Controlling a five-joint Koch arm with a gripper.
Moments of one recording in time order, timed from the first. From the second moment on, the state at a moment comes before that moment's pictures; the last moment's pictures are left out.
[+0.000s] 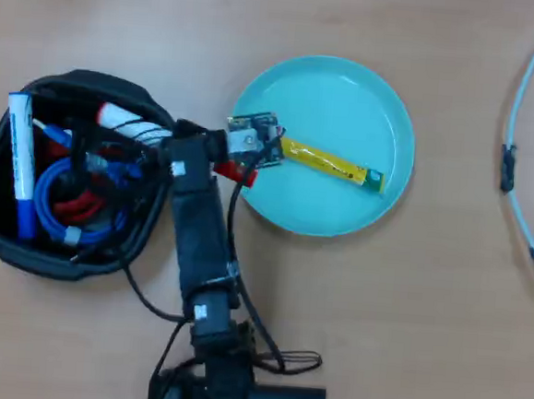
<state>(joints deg) 78.7 83.6 57.4 95.5 30.8</state>
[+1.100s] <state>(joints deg) 108.2 83.6 73.5 65.6 9.1</state>
